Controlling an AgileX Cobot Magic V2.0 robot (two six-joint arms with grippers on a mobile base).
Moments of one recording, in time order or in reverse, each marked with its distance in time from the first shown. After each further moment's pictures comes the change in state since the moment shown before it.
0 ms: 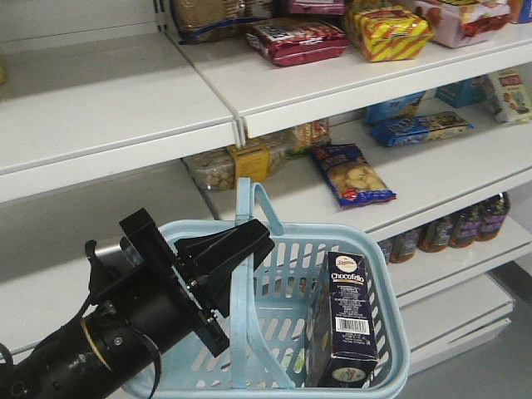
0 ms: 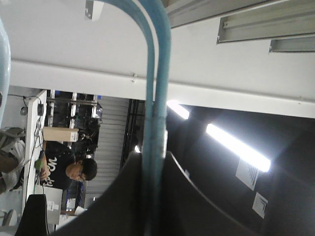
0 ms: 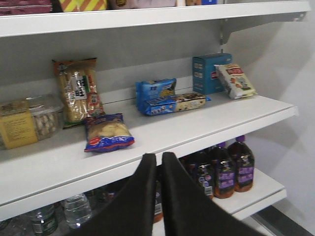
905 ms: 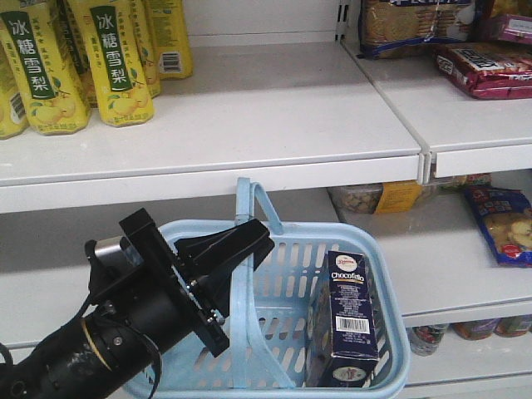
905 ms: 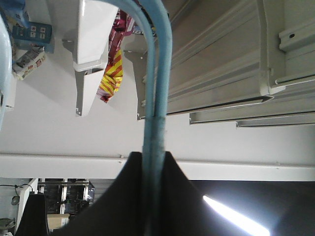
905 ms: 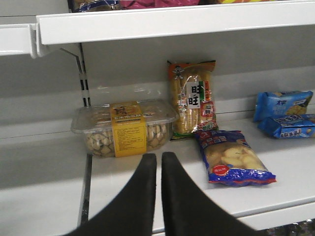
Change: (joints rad) left arm 0.000 0.000 0.000 0.003 0.000 0.000; right arm 0.000 0.000 0.000 0.000 0.000 0.000
